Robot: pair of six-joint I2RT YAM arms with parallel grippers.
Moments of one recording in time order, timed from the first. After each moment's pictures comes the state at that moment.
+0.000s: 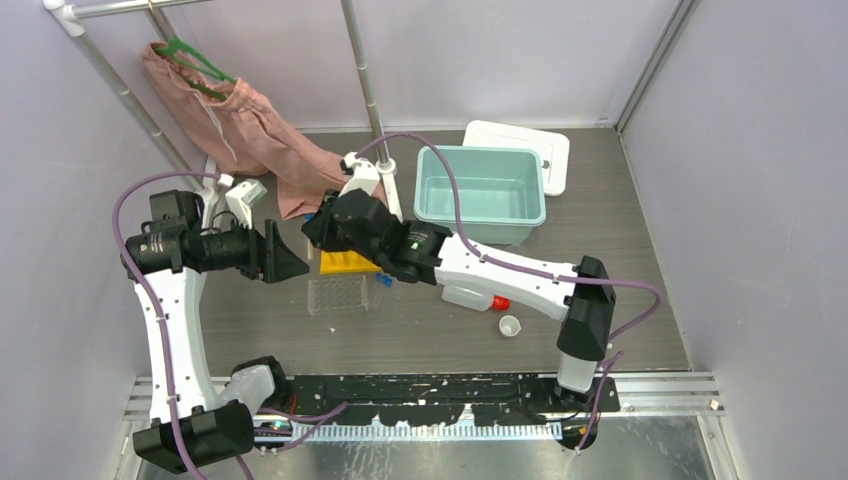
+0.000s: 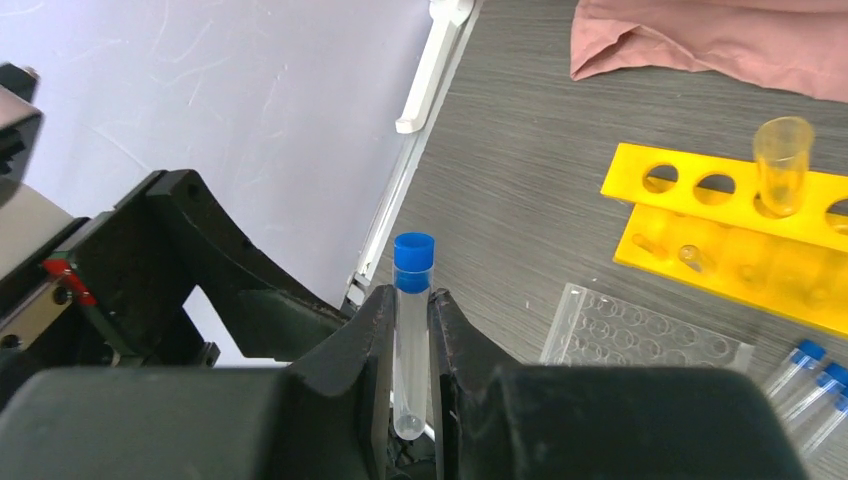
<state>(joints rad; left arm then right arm) 0.29 1.01 1.29 -1.39 0.95 0.42 1.18 1.77 1.70 -0.24 0.33 0.86</state>
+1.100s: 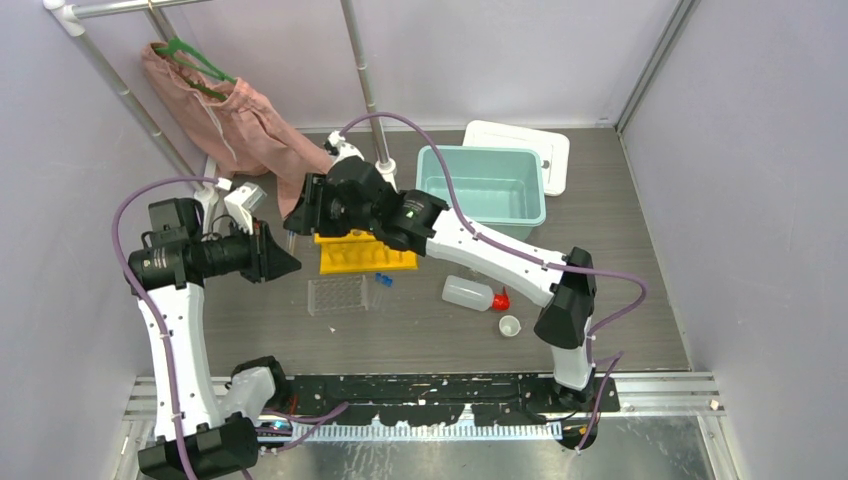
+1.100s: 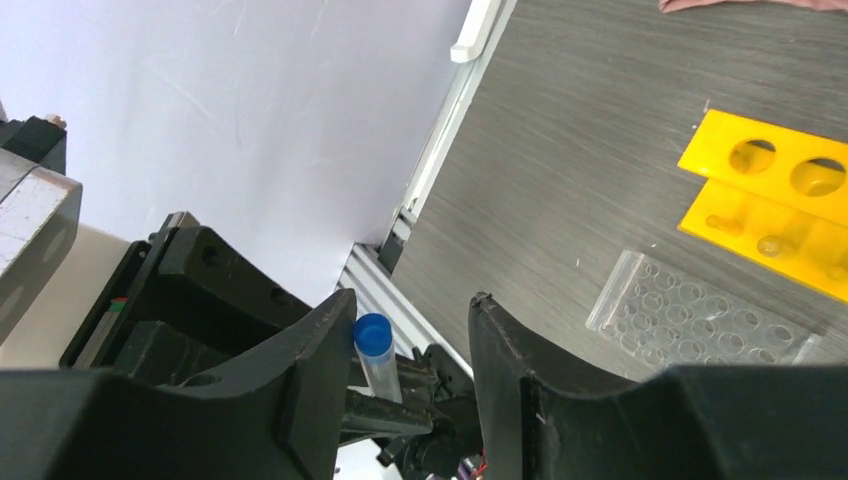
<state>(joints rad) 0.29 0.94 1.23 -1.29 0.93 0.40 1.10 1.90 1.95 -0.42 0.05 0.88</state>
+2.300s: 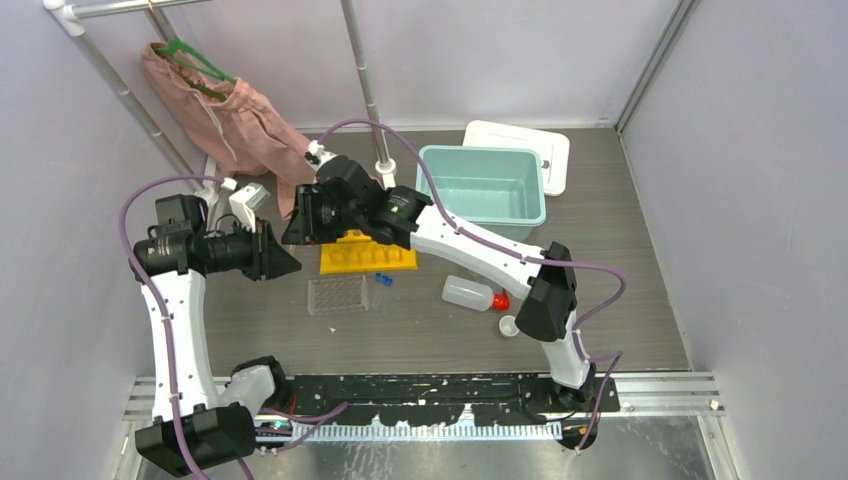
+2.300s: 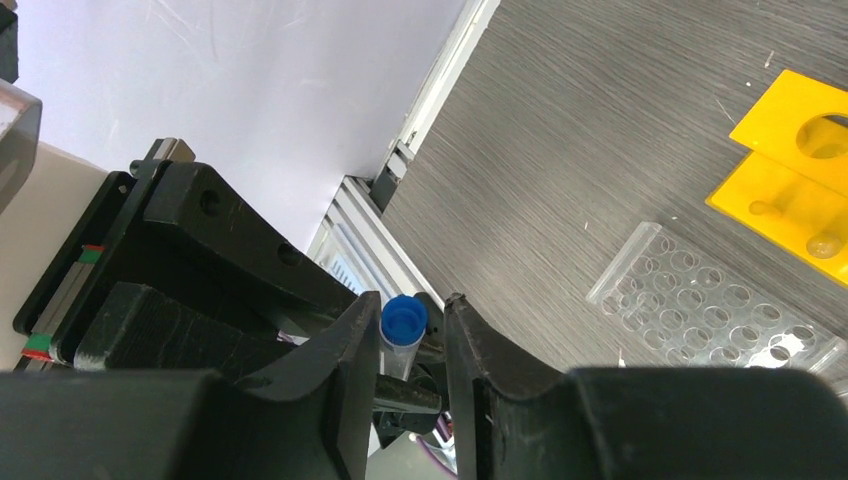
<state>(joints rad) 0.29 0.99 1.20 -1.30 0.92 0.45 1.07 2.01 2.05 -0.50 -0.15 0.80</state>
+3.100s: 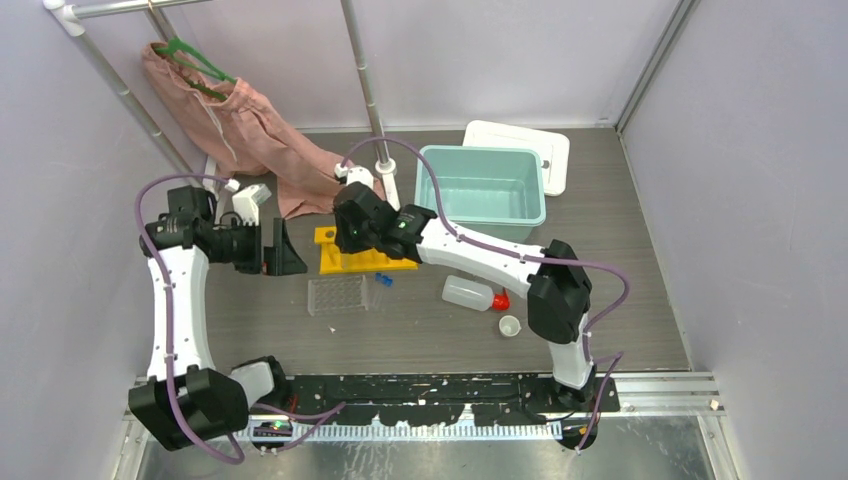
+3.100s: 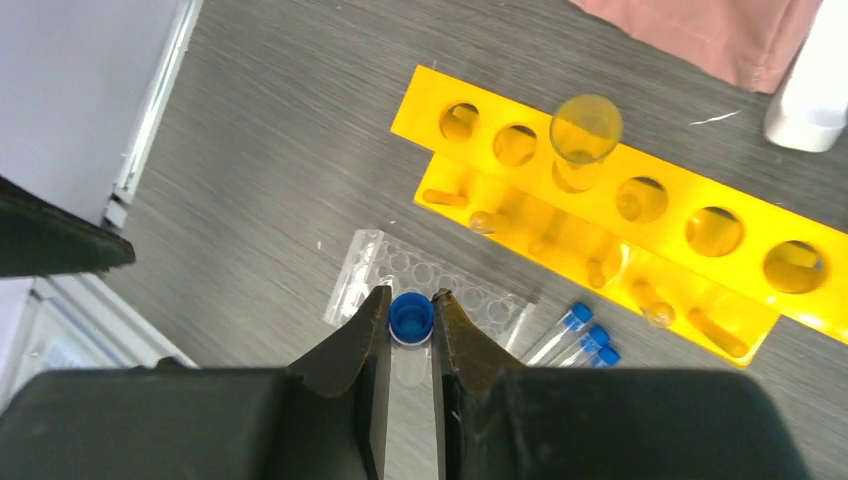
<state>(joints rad) 0.29 1.11 1.17 -1.26 0.76 0.36 1.05 1.94 1.76 -0.46 0.17 0.62</state>
